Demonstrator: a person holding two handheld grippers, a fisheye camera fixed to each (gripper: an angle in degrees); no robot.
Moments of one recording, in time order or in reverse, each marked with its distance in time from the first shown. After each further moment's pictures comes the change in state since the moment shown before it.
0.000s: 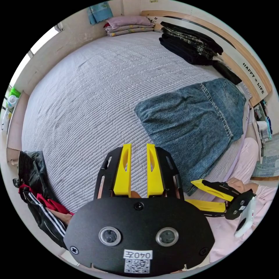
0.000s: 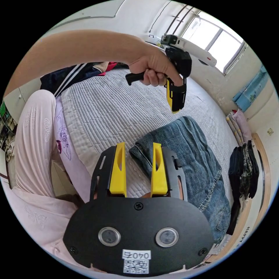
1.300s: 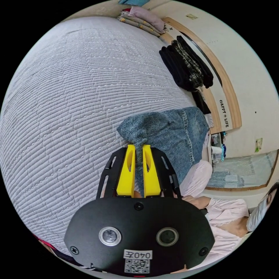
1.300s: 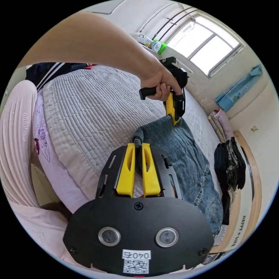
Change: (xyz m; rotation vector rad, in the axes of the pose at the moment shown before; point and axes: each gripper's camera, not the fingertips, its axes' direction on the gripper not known) left arm -0.197 -0.012 0.076 0.017 0.568 -0.187; right arm -0.094 0.023 0.006 0.020 0.215 0.026
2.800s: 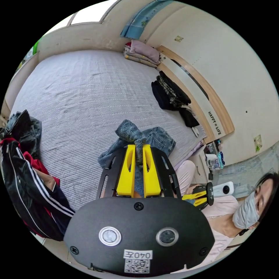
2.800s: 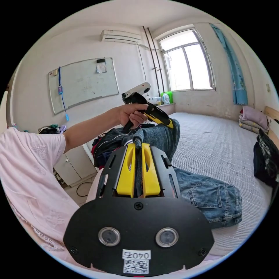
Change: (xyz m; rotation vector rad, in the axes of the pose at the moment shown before) left arm 0.234 0.150 -0.187 0.233 -0.169 0.011; right arm 0.239 0.187 -0.133 0.589 -0.596 0.338
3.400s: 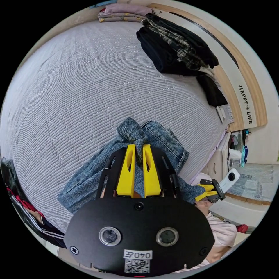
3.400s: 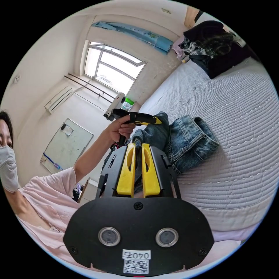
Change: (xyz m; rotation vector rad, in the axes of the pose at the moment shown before) left arm 0.192 -0.123 0.306 -0.345 -0.158 0.073; right arm 0.325 0.181 -0.121 0.118 -0.100 0.760
